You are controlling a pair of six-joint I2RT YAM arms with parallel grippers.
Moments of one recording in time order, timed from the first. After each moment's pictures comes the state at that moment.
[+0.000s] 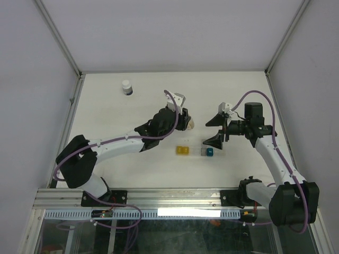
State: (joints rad) left arm -0.95 1.53 0.96 0.33 -0.29 -0.31; right arm 0.10 1.08 0.77 -0.47 -1.21 -0.64
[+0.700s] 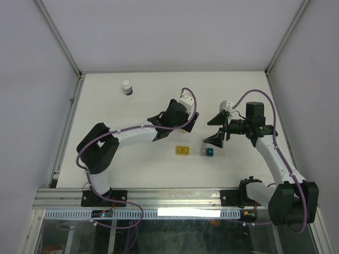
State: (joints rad) left arm -0.88 1.81 1.18 0.12 -0.25 -0.12; right arm 0.08 1.08 0.77 -0.45 -1.18 -0.61
